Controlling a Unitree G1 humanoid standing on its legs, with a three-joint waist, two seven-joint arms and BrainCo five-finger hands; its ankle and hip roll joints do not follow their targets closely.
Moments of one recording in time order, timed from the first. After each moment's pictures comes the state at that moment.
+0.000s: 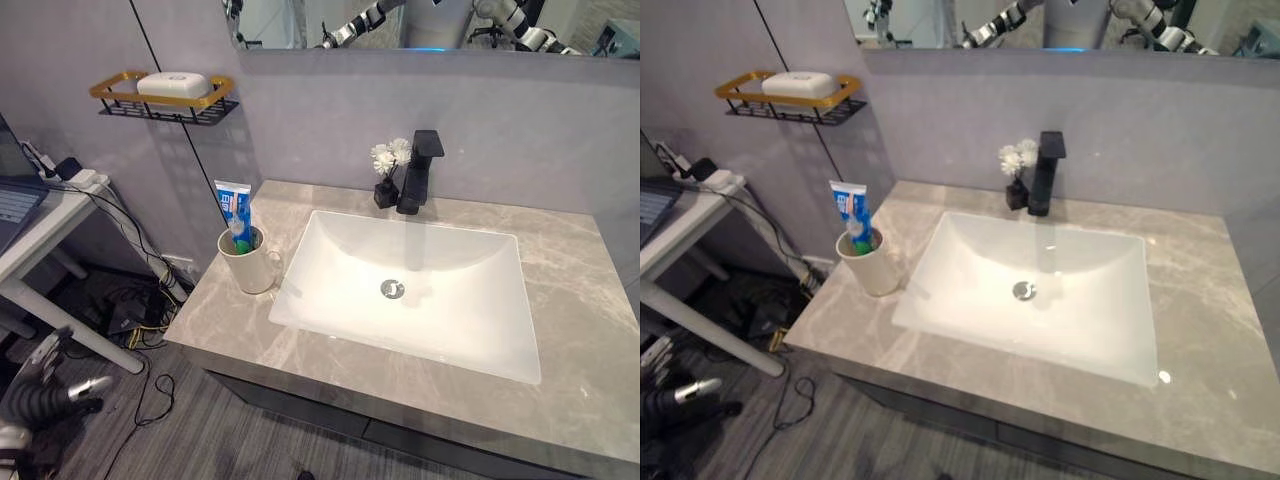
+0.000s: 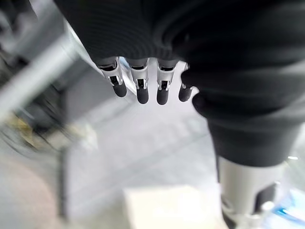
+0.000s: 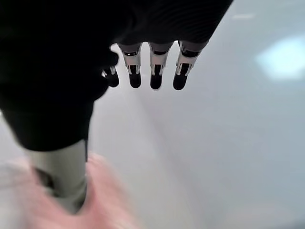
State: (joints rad) left arm 0.58 0.78 0.32 -0.03 -0.54 -0.25 -0.10; right arm 0.24 -0.85 -0.72 1.02 0.00 -0.11 -0.60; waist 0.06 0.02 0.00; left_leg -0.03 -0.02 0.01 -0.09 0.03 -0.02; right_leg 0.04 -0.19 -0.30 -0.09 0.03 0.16
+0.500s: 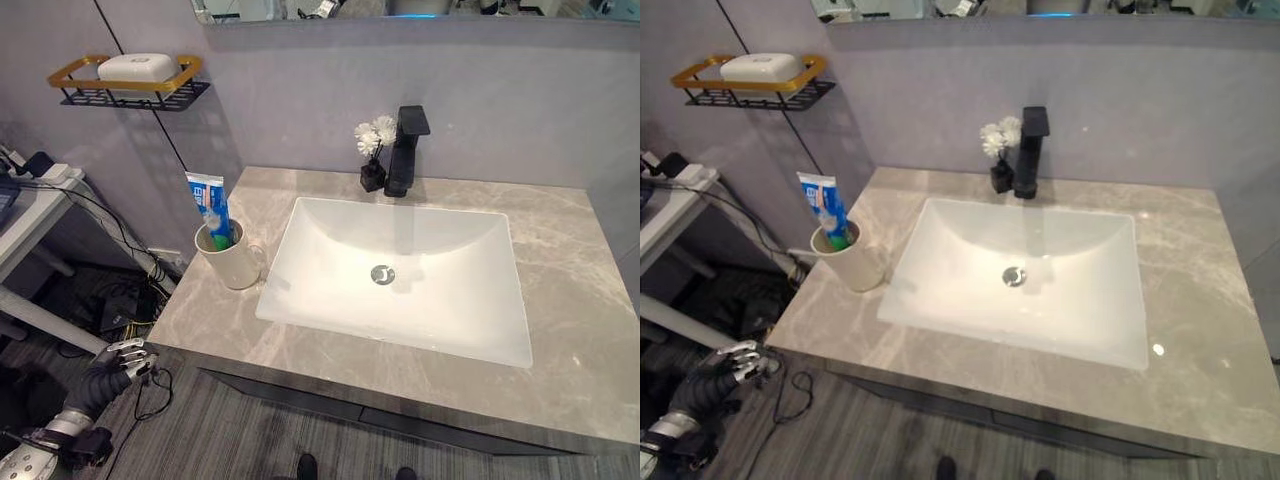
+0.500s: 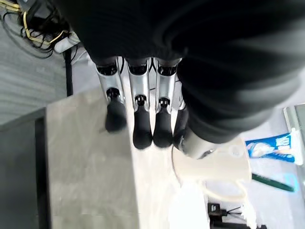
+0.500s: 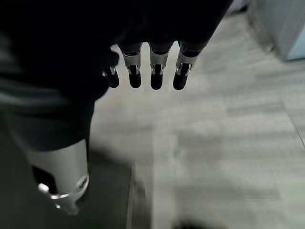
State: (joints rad) left arm 0.59 0.80 0.15 -0.08 -0.73 -0.17 -0.27; right arm 0.21 -0.40 -0.07 1.19 0.16 -0.15 -0.11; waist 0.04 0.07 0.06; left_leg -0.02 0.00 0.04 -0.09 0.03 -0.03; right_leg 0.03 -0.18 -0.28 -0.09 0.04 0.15
